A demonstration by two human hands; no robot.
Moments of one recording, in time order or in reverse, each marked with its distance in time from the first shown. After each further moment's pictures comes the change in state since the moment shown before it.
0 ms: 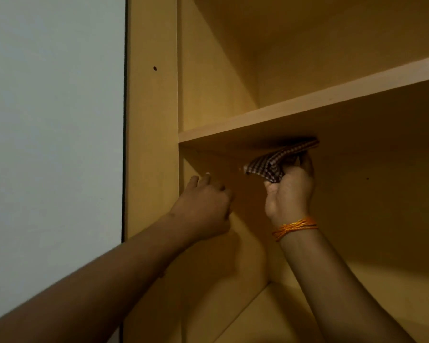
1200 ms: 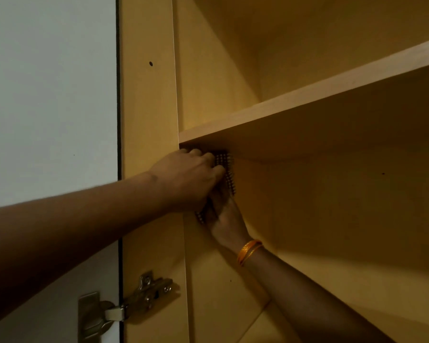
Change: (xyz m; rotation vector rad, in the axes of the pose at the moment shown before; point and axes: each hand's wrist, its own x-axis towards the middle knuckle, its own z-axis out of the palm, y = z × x) left_hand 0.016 -0.048 -0.048 0.382 -0.037 0.147; right_hand -0.002 0.141 -0.035 -1.177 -0.866 -0.594
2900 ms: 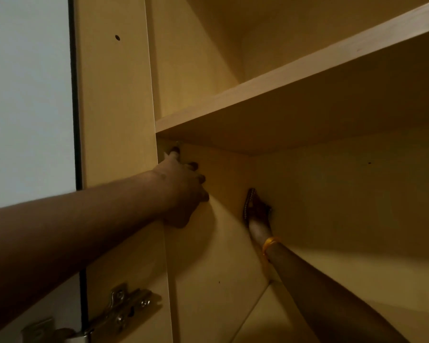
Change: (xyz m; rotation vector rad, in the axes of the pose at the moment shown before) left_hand 0.035 0.017 0.027 0.248 -0.462 0.133; right_hand -0.023 0.206 -0.012 0.052 0.107 0.736
